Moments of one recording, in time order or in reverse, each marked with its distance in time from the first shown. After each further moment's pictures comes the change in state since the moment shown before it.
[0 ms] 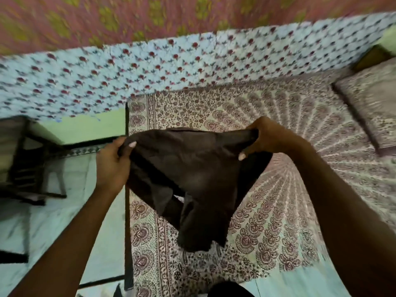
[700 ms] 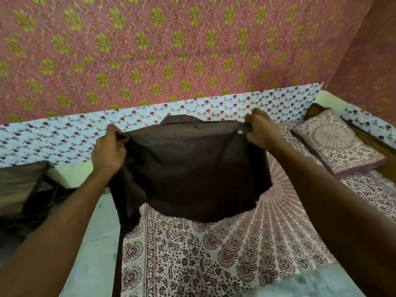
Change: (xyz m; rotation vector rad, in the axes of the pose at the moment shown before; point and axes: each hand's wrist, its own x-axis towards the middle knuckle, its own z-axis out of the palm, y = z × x) left_hand -0.090 0.147 -0.102 0.279 0.199 0.155; right_hand -0.197 -0.002 -0.069 -0.312 0.689 -0.111
